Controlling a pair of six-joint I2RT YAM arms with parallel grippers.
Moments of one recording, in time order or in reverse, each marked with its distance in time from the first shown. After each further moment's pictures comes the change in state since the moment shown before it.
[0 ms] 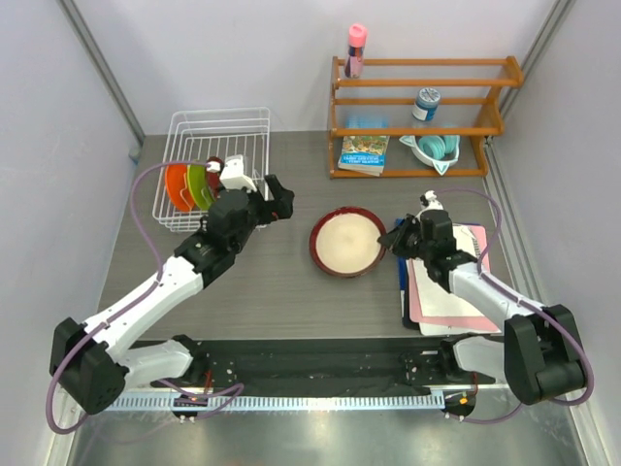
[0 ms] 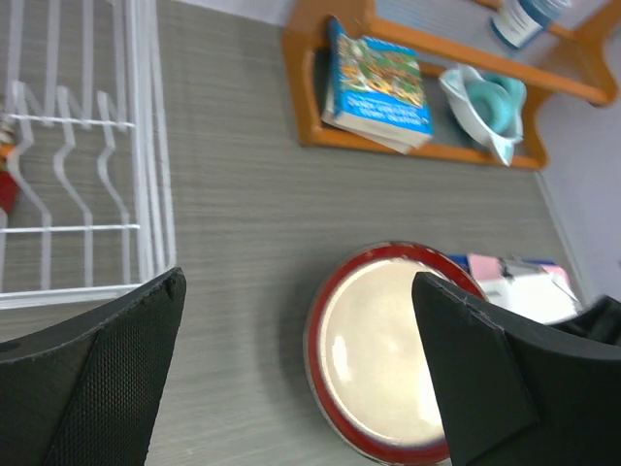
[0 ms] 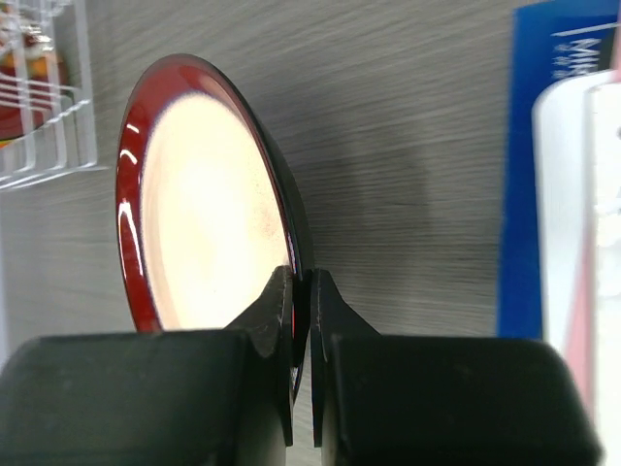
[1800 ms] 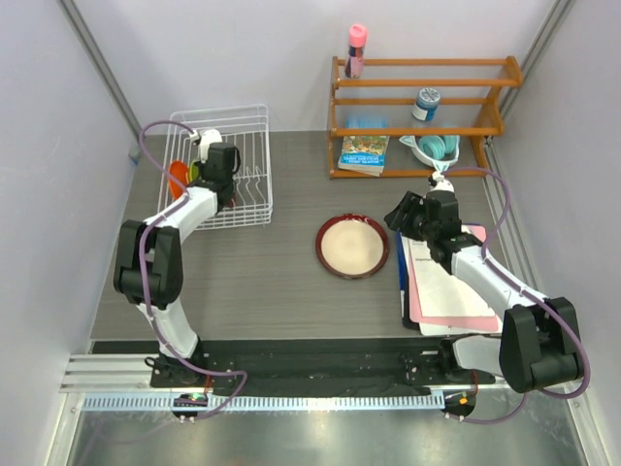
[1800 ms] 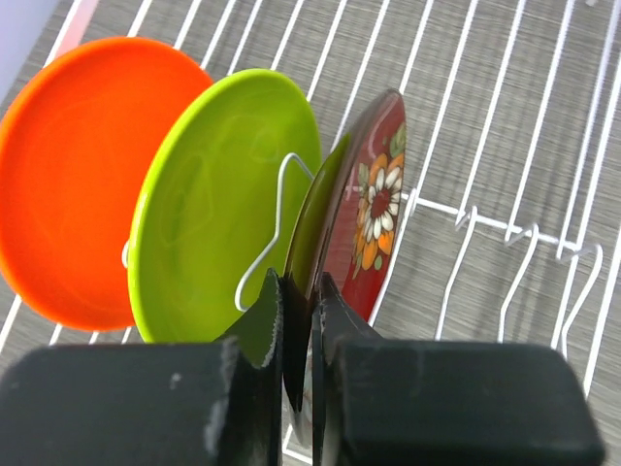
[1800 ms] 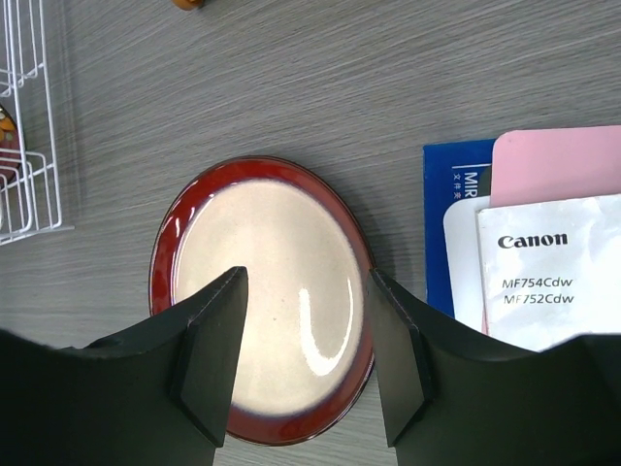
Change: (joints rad) left arm 0.430 0.654 0.364 -0.063 -0.270 0.256; right arm -0.058 0.062 0.167 -0.106 0.124 -0.127
